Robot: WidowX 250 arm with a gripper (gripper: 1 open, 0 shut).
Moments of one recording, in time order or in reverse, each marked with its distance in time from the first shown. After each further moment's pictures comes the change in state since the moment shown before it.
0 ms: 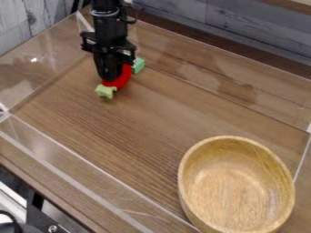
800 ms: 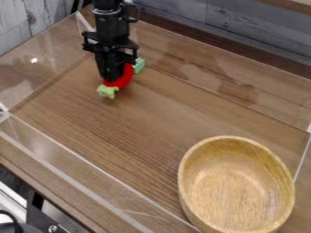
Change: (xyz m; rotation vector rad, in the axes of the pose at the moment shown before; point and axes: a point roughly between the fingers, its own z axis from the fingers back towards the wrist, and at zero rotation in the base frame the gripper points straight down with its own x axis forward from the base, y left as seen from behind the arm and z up) arm 0.000 -0.012 0.003 -0.011 0.027 -0.013
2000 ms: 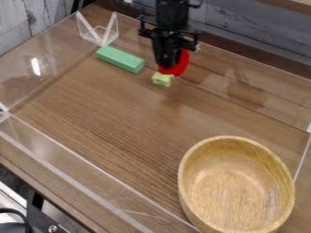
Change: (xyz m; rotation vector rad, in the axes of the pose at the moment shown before) arm 0.042 -0.096 0.025 -0.010 -0.031 -0.121
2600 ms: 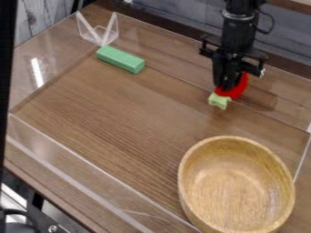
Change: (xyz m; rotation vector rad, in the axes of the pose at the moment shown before) arm 0.026 -0.078 -0.022 0.003 0.011 -0.098
